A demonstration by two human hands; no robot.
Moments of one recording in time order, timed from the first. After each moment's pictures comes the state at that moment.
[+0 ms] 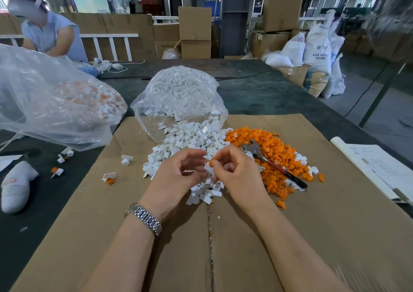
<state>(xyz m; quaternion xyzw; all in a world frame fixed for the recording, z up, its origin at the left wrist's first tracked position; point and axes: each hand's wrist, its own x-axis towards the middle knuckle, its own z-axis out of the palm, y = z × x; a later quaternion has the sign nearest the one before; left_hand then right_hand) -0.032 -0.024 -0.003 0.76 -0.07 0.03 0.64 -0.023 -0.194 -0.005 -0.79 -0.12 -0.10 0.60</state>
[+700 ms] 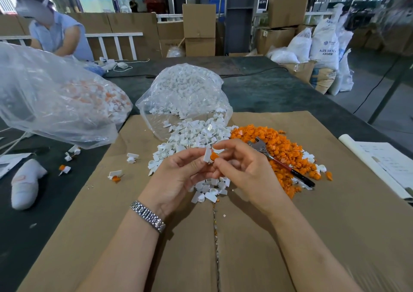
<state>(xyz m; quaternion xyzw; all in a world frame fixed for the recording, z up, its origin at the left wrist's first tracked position) -0.025 -0.018 -0.008 0.54 -0.09 -0.07 0.84 -0.030 -0.206 0.007 -0.71 -0.23 -0.03 0.67</state>
